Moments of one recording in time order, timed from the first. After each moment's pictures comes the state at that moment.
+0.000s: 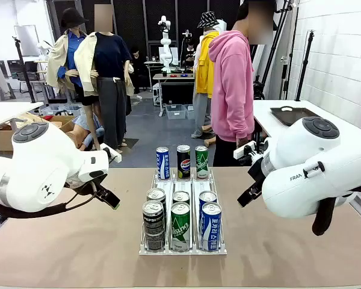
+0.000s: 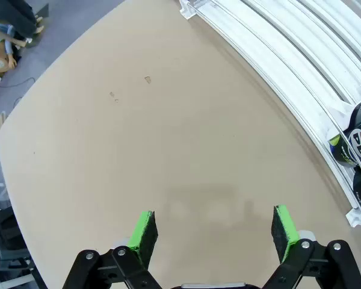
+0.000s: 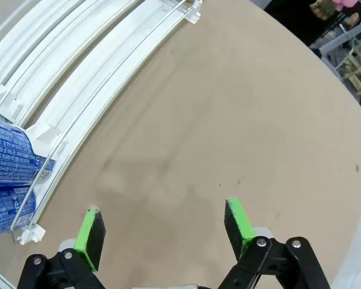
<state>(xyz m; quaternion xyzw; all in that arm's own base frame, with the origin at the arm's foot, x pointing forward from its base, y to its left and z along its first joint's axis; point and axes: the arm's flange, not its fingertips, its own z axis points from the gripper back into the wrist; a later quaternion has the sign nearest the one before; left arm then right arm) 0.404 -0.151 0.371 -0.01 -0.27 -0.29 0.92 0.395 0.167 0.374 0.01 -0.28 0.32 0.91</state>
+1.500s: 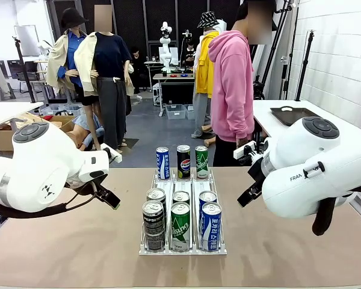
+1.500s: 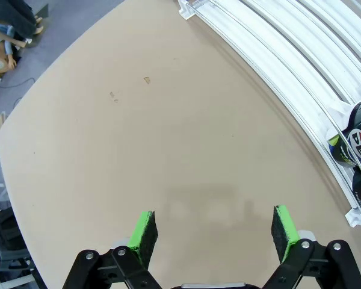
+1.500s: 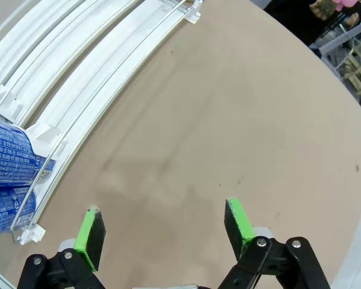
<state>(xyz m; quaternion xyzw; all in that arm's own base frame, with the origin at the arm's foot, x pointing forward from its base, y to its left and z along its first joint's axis) 0.403 -0.152 0.371 -0.01 -0.27 -0.30 0.92 0.395 0.167 0.374 0.01 -0.28 0.32 0.91</state>
